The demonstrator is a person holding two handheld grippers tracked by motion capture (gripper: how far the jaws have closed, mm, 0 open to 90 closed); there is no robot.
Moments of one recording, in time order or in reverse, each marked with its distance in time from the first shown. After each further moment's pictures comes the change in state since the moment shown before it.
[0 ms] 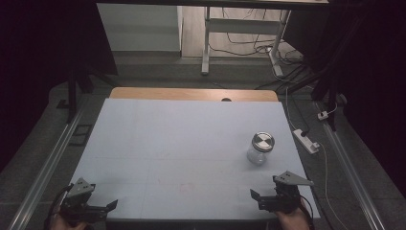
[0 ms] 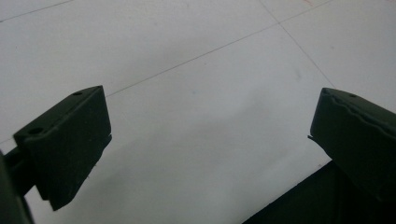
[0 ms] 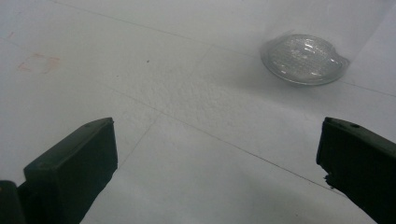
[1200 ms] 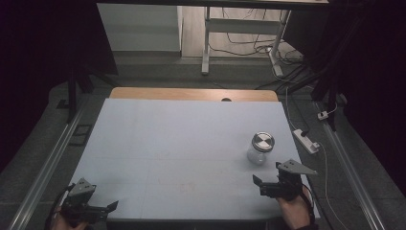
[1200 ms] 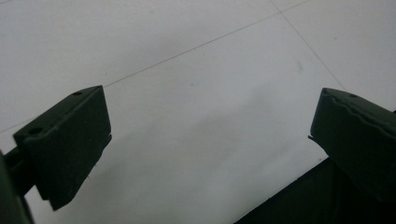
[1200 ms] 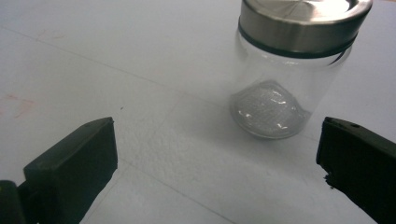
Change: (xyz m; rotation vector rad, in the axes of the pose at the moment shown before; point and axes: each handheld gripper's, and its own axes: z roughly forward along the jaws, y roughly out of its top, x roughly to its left) left arm 0.001 0.001 0.003 0.033 -0.011 -0.004; right arm -0.017 0.028 0.006 -0.097 -0.053 -0.025
